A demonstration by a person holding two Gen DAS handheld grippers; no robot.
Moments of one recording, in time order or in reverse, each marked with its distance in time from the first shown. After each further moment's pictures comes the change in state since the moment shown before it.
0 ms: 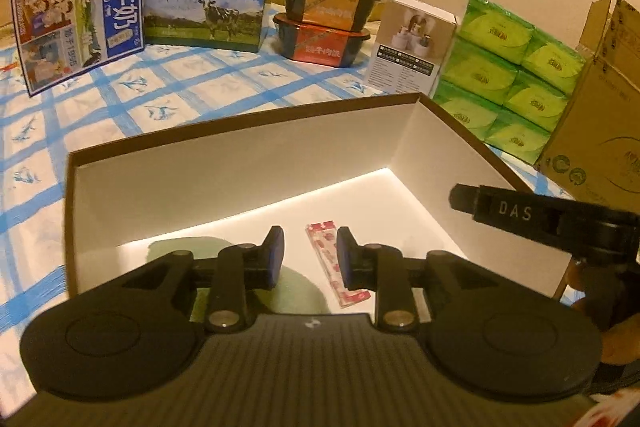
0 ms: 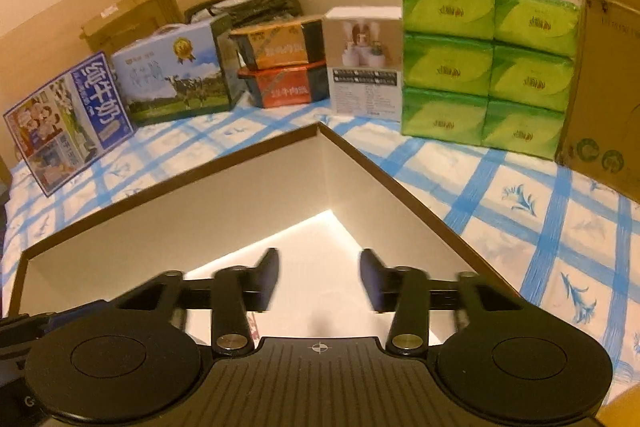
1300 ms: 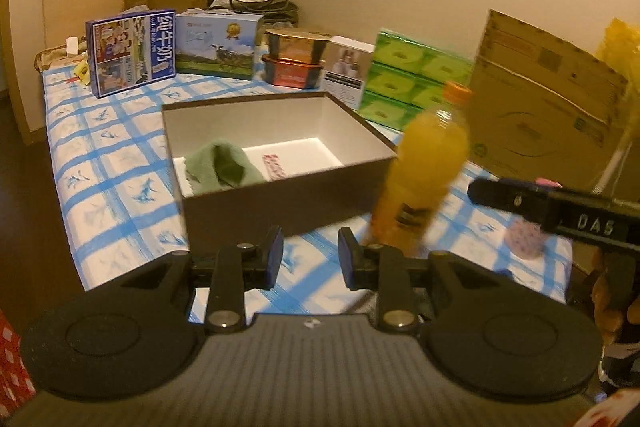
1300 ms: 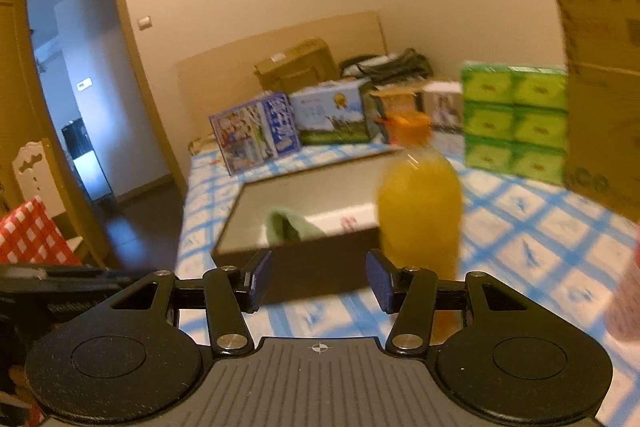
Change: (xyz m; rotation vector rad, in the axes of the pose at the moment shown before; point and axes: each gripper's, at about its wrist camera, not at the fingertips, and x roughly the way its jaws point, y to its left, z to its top) left arm -0.287 -0.105 -0.146 0.003 -0.129 0.035; right arm -0.303 -0.115 -0.110 -0.150 -0.126 0.449
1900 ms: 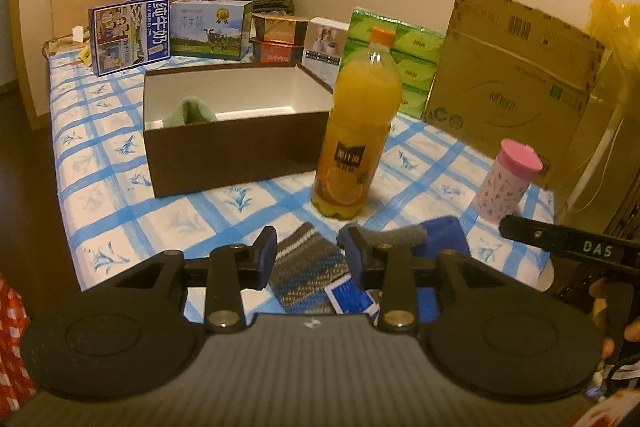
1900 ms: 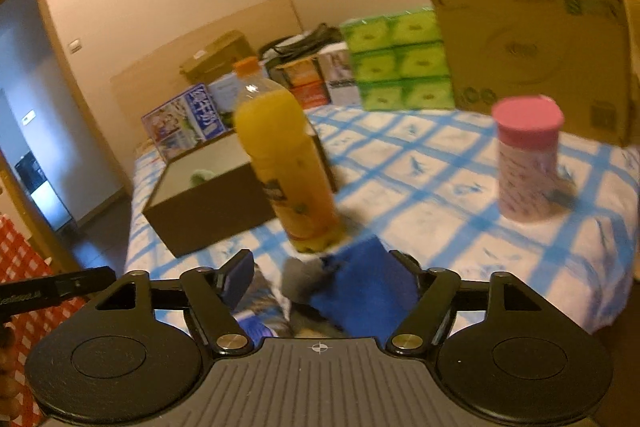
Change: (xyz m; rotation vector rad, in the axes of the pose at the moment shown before) left arm -0.040 -0.094 -0.072 -0.013 0.009 0.023; right arm -0.107 -0.086 -0.082 0.197 0.033 -0.144
